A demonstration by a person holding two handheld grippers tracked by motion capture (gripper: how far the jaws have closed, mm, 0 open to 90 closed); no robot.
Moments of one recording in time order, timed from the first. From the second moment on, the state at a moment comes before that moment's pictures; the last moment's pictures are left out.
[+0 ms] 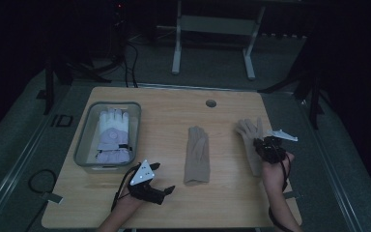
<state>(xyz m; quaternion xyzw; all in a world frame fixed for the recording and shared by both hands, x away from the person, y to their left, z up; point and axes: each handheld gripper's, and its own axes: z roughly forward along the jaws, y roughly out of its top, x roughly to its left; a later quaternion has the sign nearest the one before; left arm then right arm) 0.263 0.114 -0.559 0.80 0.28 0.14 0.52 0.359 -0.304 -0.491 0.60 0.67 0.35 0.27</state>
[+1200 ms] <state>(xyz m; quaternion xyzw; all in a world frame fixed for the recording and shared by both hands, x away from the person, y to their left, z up) 0.261 0.113 -0.561 0.80 0.28 0.14 0.51 0.352 -0.333 -0.518 0.46 0.80 0.33 0.20</state>
